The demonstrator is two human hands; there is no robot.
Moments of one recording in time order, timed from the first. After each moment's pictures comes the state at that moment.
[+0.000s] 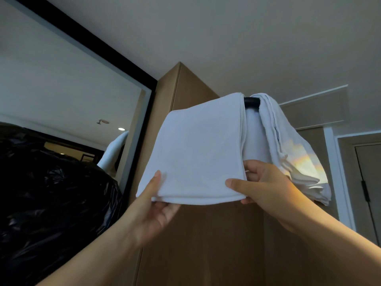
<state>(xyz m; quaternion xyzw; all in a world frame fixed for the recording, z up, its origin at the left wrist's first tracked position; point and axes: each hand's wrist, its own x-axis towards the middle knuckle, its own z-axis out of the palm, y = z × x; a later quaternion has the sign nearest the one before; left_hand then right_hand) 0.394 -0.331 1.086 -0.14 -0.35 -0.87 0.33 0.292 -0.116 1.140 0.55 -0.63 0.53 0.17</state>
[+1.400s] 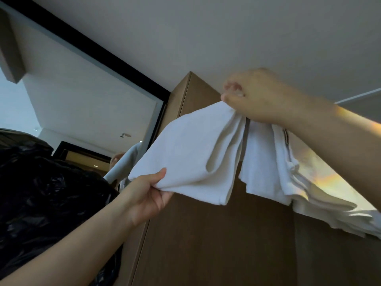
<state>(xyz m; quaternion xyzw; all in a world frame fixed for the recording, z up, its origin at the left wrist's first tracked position) 0.374 -0.336 1.140 -0.17 -0.37 -0.81 0.42 0.299 -0.129 1.312 0.52 -0.57 0.15 0.62</state>
